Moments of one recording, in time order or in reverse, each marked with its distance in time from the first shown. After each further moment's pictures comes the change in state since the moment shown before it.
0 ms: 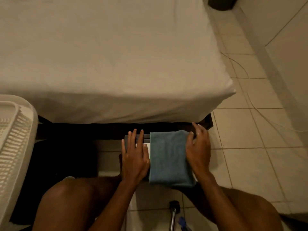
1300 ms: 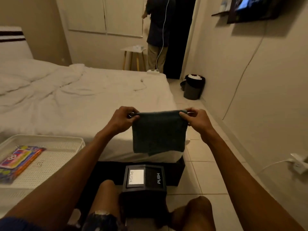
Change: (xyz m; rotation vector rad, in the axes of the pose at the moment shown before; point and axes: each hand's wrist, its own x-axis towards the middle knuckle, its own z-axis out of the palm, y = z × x) left_hand -0.006 0.174 -0.353 -0.282 0.077 0.401; right_hand -0.061 -0.213 -0.311 0.385 -0.153 -0.392
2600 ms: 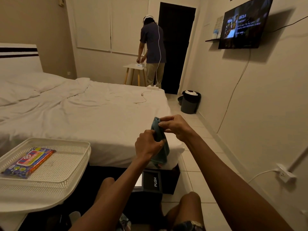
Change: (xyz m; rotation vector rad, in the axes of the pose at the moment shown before) left_hand -0.092 0.102 0.063 0.004 0.207 -0.152; right_hand -0.056 -0.084 0.035 0.107 -0.214 0.124
